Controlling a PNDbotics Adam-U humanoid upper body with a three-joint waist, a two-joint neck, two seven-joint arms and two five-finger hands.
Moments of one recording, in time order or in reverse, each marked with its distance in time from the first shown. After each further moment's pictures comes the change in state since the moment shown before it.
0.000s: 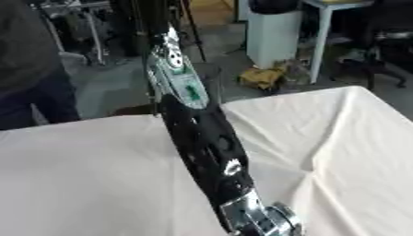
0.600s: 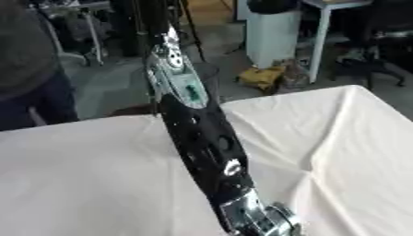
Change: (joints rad) left arm 0.000 0.000 0.000 0.000 0.000 0.000 -0.002; right arm 0.000 -0.001 -0.006 0.000 0.005 -0.005 -0.010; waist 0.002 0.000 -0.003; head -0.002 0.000
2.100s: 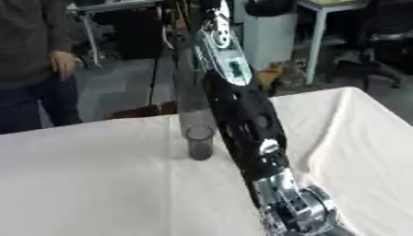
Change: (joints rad) left arm 0.008 0.000 0.007 0.000 0.000 -0.001 0.002; right arm -0.034 -0.169 -0.056 0.032 0.052 -0.077 -0.073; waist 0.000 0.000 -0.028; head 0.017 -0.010
